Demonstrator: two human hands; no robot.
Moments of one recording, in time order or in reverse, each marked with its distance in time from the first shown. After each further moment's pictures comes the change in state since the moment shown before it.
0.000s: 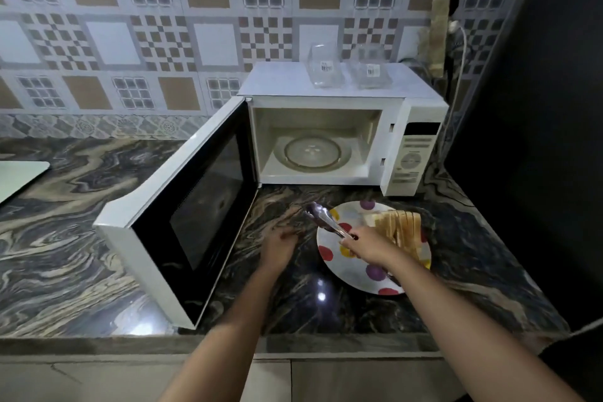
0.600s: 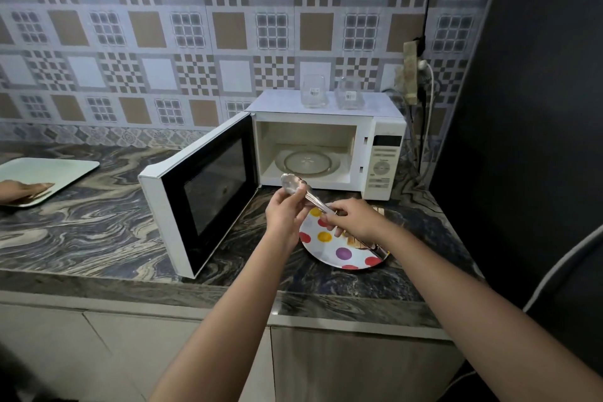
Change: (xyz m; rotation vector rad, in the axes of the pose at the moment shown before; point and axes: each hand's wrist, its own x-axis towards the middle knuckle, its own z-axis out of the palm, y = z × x) left_hand -0.143 0.108 0.033 -0.940 0.051 0.024; right_hand -0.127 0.002 -0.058 0.107 0.033 -0.404
